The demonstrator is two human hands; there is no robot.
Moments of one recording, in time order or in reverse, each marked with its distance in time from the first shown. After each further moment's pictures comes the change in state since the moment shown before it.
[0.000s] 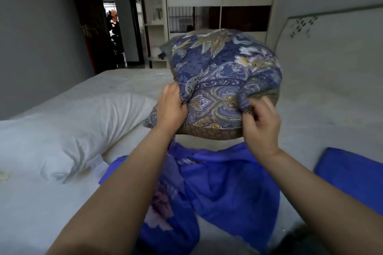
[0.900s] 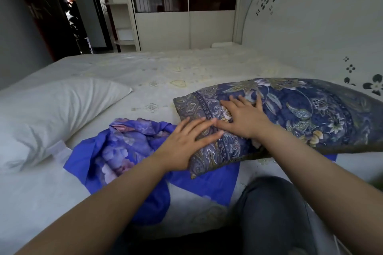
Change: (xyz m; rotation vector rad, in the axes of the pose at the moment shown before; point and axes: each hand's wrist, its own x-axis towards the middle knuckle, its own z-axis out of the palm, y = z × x) left_hand -0.153 0.075 0.035 0.175 -0.627 0.860; right_hand -0.030 0.057 -0.100 -0.875 -1.040 0.267
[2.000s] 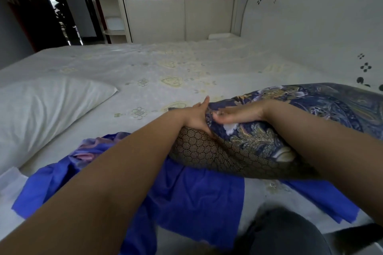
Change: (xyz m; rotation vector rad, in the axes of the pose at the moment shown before) left_hand 0.165 -0.119 0.071 -0.646 -0.673 -0.533; right_hand 0.113 0.039 -0.013 0.392 -0.793 -0.062
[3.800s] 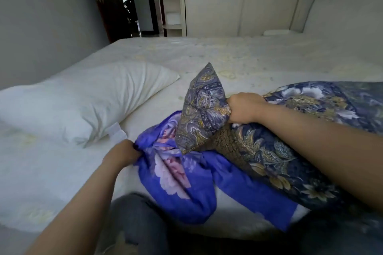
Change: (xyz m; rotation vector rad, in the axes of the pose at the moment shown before) left_hand -0.300 -0.207 0.094 -0.406 0.396 -0.882; right_hand 0.047 -0.150 0.068 -0.585 0.533 -0.198
